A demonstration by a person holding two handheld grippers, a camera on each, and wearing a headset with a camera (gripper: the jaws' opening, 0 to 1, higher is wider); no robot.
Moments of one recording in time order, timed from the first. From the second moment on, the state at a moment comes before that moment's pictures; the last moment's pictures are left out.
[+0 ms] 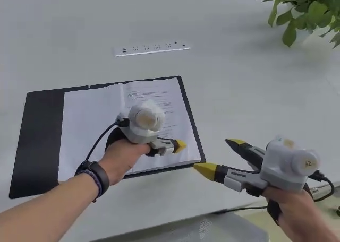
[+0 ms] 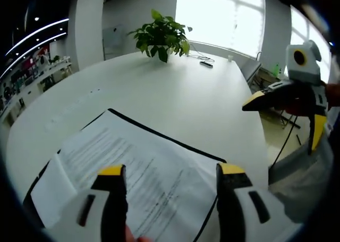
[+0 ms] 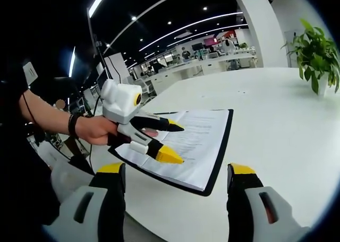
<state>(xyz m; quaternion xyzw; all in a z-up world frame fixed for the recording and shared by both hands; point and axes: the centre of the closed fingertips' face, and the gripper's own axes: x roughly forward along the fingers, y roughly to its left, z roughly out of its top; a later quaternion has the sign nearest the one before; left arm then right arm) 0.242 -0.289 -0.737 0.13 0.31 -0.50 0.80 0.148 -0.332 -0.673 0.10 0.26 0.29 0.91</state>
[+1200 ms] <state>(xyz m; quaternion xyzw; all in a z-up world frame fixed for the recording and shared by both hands) 0.229 -0.307 -0.783 0.19 0.32 -0.51 0.78 0.154 -0.336 -0.687 0.11 0.28 0.30 0.91</state>
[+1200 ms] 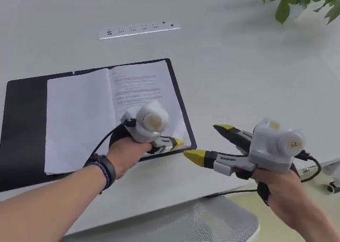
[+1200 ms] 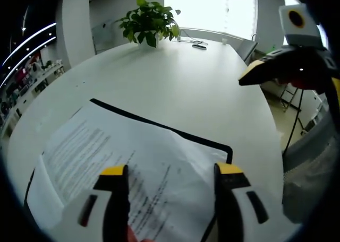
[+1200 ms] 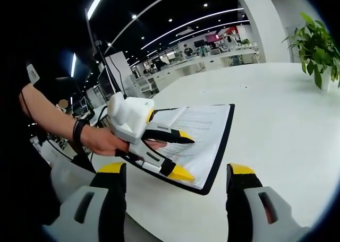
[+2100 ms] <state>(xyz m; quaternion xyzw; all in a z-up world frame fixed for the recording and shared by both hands) 0.237 -0.303 -0.781 0.17 0.31 -0.50 0.79 0.217 -0.324 -0.714 0.17 0.28 0.34 0.88</state>
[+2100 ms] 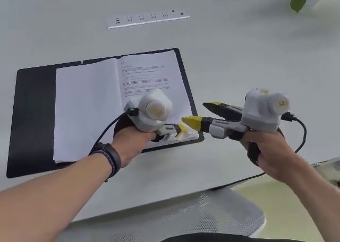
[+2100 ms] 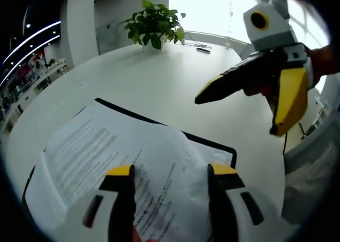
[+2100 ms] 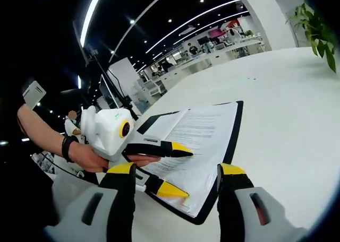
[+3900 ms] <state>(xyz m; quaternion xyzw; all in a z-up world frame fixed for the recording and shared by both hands) 0.221 -0.295 -0.759 0.15 0.31 -0.52 0.78 0.209 -0.302 -0.741 0.26 0.35 0.36 0.83</state>
